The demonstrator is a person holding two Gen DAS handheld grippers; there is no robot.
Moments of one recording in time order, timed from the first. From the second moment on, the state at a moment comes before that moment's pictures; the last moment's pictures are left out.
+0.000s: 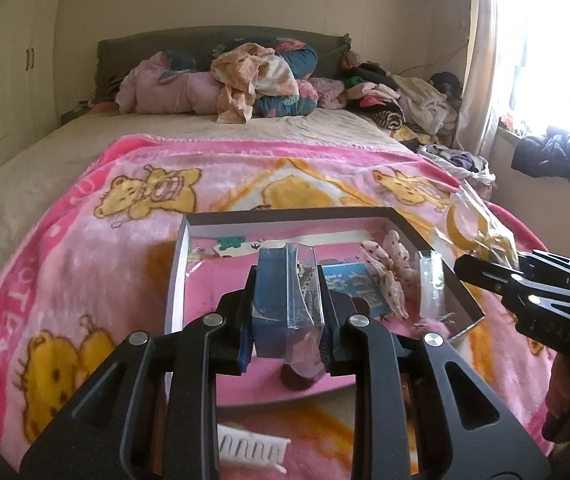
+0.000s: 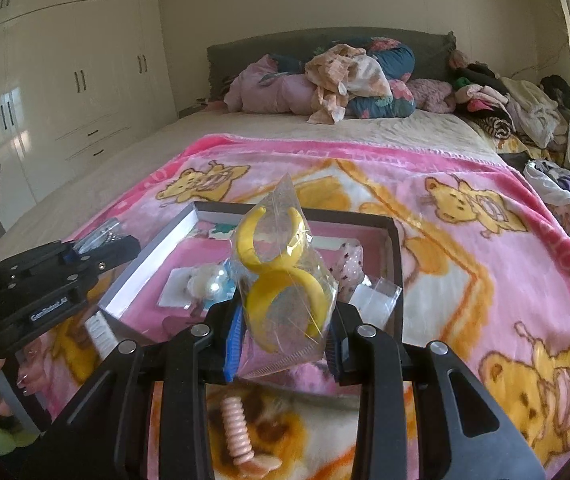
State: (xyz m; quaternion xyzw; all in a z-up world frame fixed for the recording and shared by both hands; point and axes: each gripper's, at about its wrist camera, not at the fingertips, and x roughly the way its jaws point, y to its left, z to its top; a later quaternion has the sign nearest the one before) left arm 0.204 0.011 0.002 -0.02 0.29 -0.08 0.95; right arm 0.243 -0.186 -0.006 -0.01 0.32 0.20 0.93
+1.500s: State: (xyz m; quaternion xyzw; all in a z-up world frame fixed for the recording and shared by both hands) left arm 0.251 0.012 -0.060 -0.03 0.37 -0.08 0.93; right arm 0.281 -0.167 -0.075 -0.02 0.37 0.17 0.91
